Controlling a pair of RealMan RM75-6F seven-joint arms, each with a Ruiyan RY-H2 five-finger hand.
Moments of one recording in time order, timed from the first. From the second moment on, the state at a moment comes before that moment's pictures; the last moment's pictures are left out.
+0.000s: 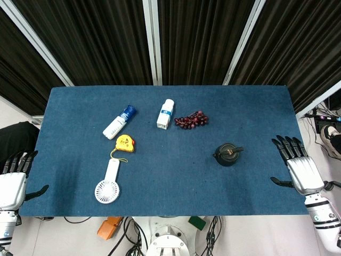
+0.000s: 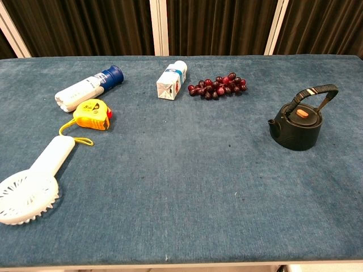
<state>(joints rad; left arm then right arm) -0.03 -1.17 -0.02 -1.58 1.47 1.52 0.05 0.25 -1.05 0.00 -1.68 -1.54 1.41 -0.02</state>
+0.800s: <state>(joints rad) -0.05 -1.17 -0.04 -1.59 1.43 1.48 0.09 0.60 -1.11 0.12 -1.72 -1.32 0.88 -0.24</state>
